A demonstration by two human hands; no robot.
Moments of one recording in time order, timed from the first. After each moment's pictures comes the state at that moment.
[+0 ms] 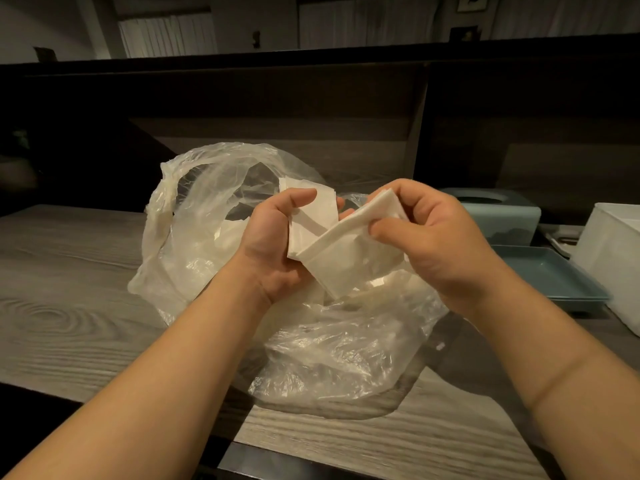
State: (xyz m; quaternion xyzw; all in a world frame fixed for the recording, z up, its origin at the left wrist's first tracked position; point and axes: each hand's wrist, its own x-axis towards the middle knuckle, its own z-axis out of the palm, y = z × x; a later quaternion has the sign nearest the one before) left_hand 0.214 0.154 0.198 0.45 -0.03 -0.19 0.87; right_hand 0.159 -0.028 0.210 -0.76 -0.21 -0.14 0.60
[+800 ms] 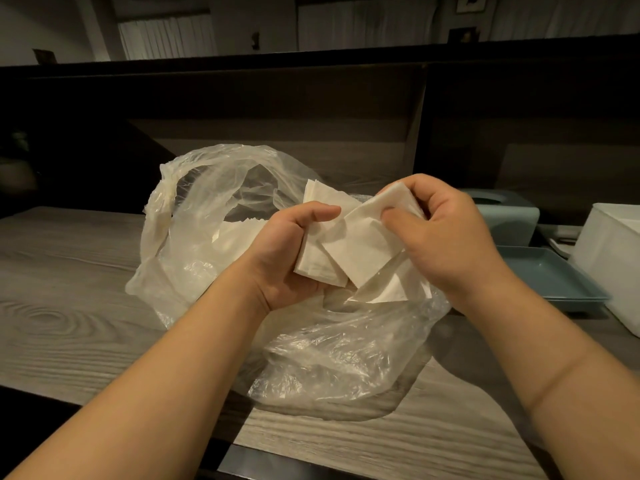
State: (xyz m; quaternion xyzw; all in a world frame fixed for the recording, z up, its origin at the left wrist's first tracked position) left_hand 0.203 0.147 0.200 0.55 -0.09 -0.23 0.80; right_hand 0.171 -0.033 0.207 -0.80 -0.10 -0.25 0.54
